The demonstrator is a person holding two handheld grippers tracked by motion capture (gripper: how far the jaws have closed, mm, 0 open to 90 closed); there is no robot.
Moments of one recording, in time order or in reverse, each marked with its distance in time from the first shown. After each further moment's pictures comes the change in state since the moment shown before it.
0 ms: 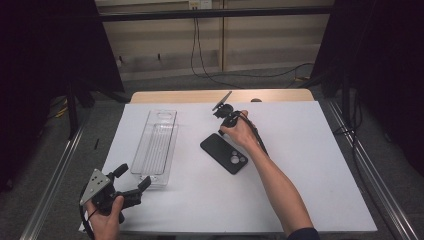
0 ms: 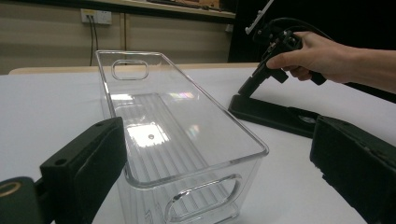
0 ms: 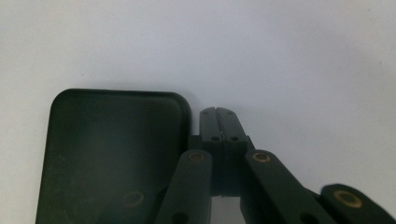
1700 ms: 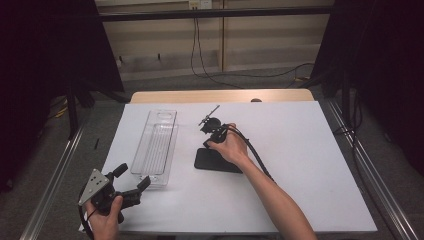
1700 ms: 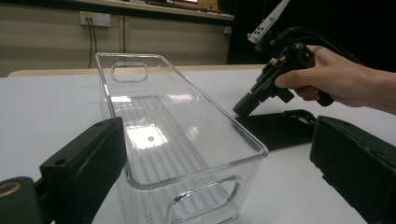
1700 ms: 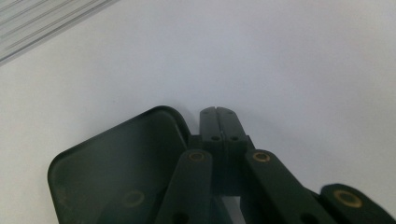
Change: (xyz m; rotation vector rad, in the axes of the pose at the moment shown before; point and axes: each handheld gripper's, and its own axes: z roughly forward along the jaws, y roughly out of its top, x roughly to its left) left arm 0.001 0.000 -0.001 -0.009 -0.005 0.002; right arm 0.062 -0.013 0.006 -0.104 0.097 -0.140
